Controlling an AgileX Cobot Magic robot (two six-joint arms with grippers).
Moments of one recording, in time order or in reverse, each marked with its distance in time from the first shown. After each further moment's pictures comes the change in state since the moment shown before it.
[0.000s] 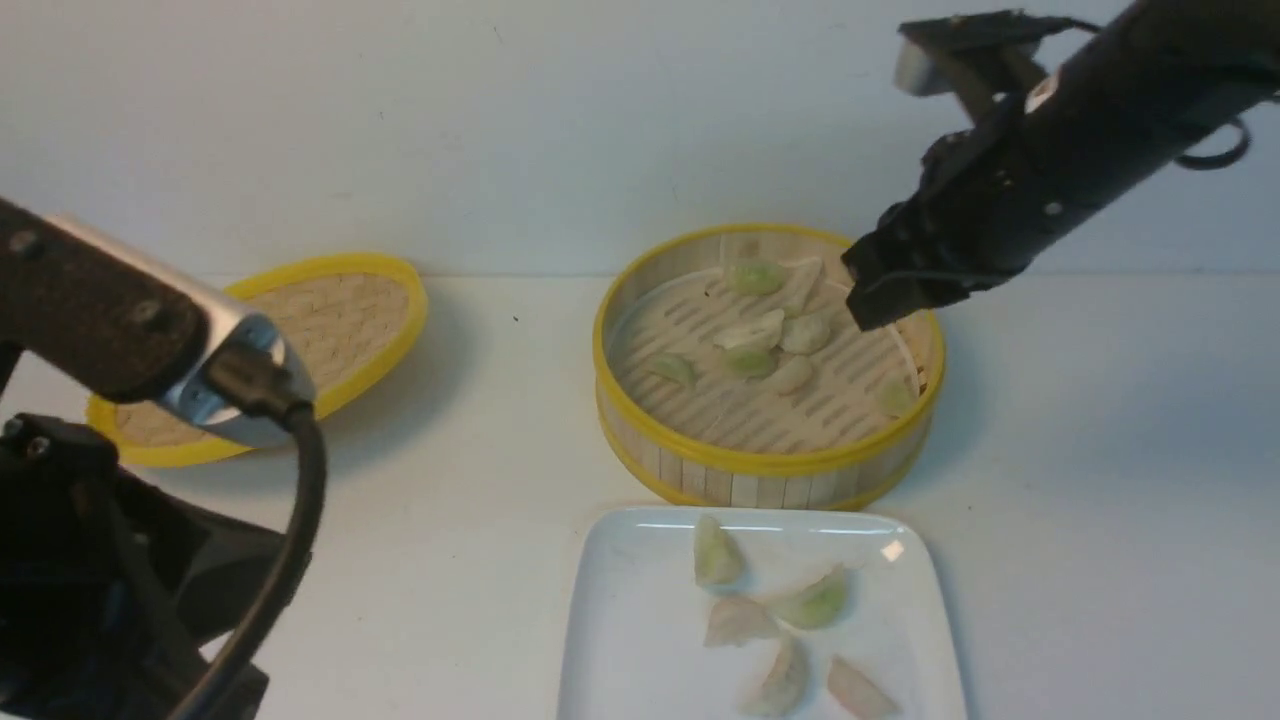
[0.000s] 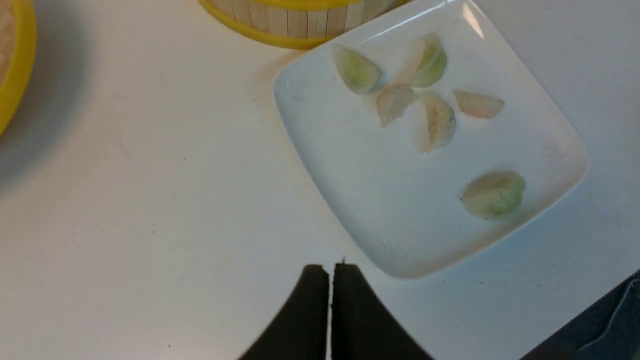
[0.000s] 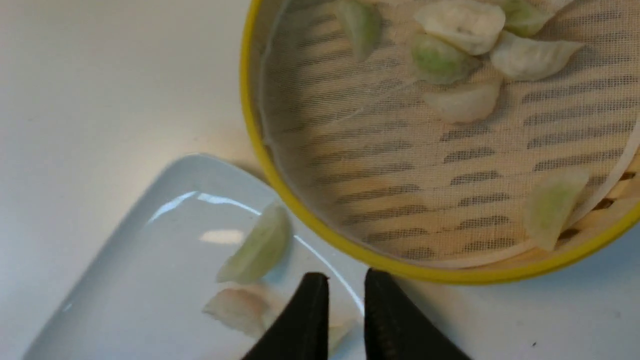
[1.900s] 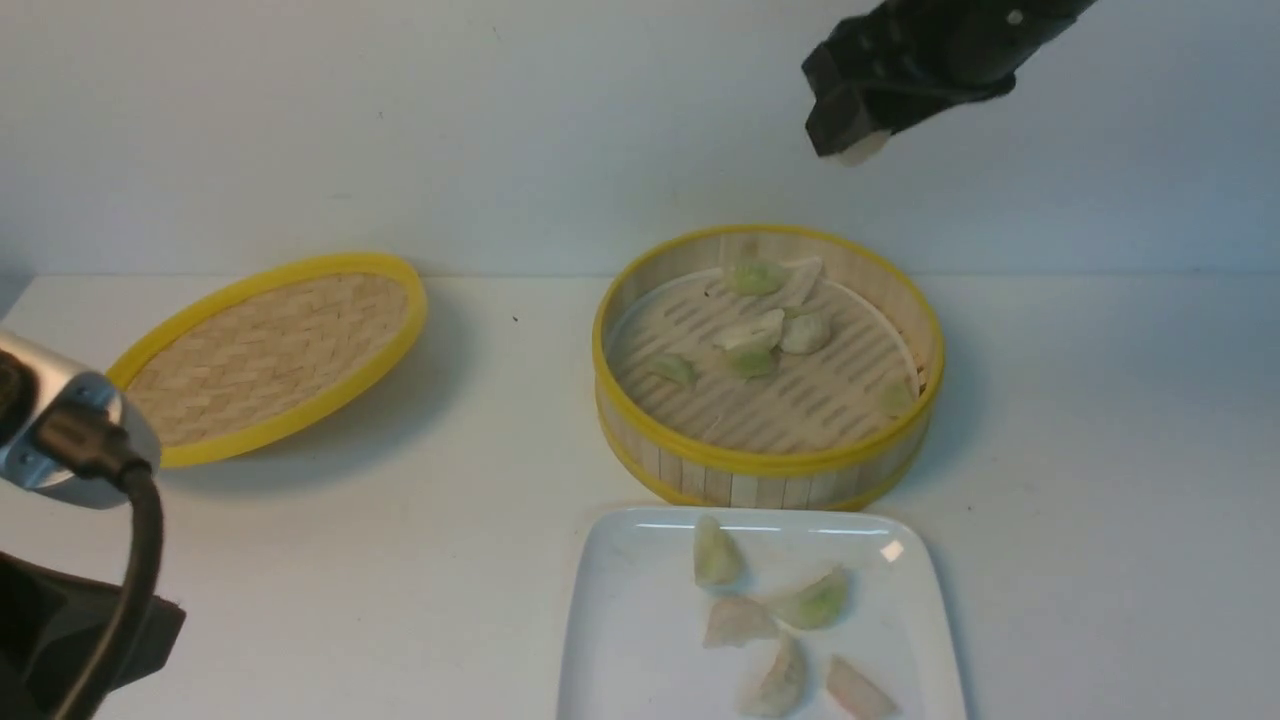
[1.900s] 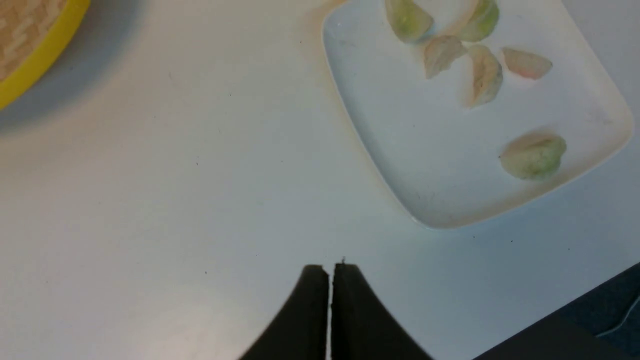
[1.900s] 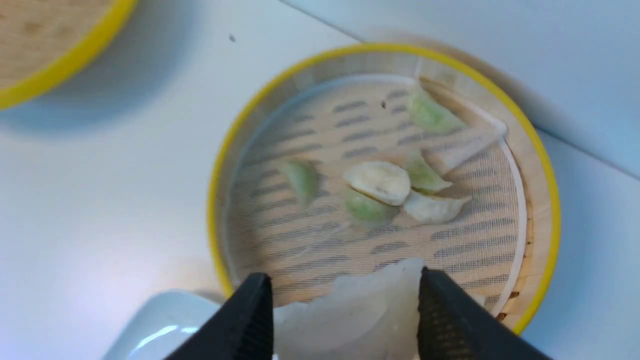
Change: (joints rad) right arm 0.052 0.002 -0.365 -0.131 0.130 0.163; left arm 0.000 -0.073 0.002 0.072 0.137 -0.084
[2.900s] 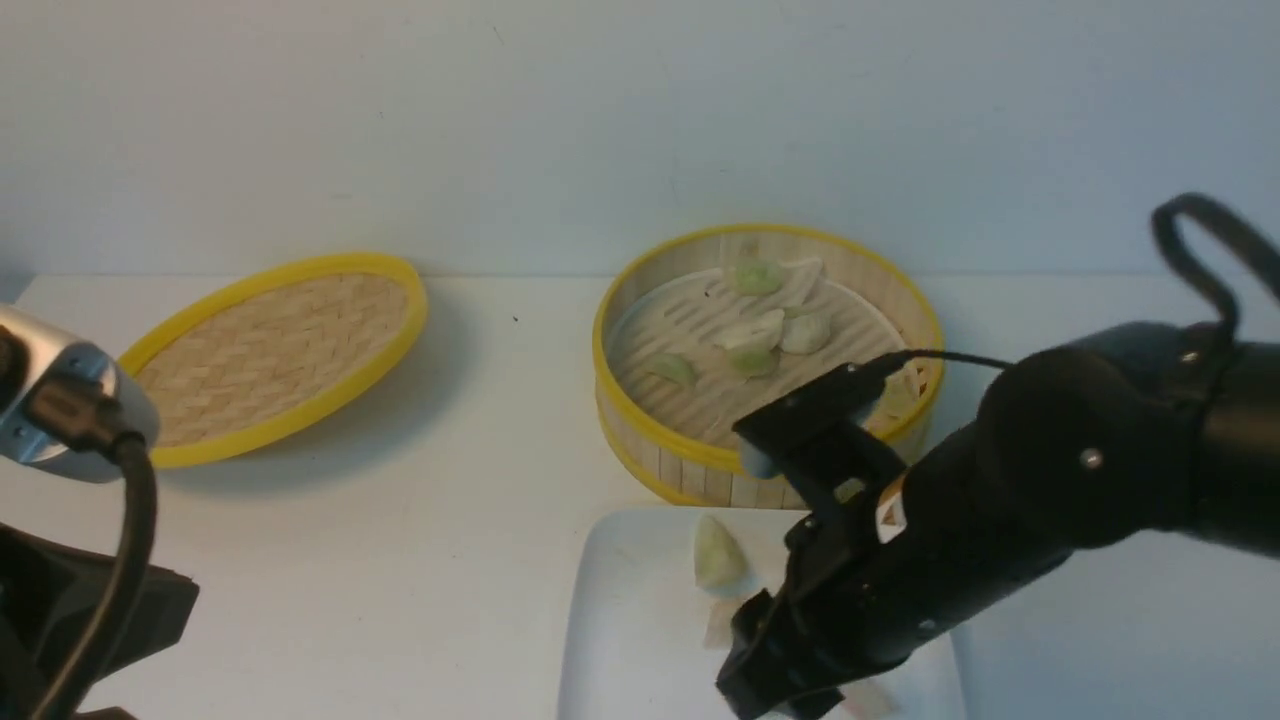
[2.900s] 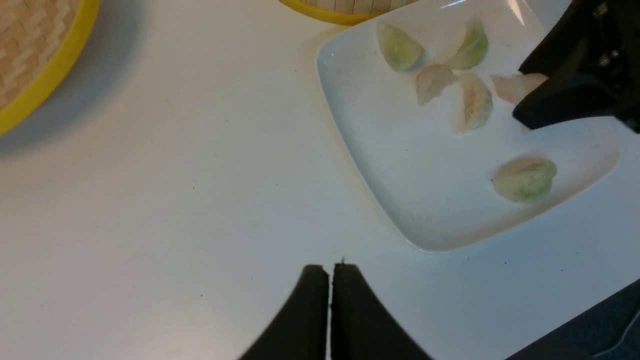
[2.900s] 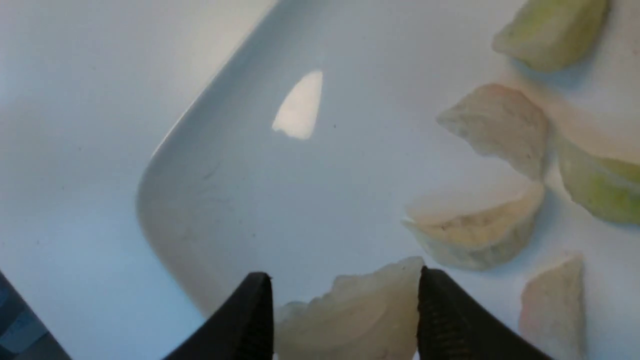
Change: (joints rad) right arm 0.337 -0.212 0.967 0.161 -0.464 -0.027; left arm 0.000 0.000 0.000 0.000 -0.036 0.000
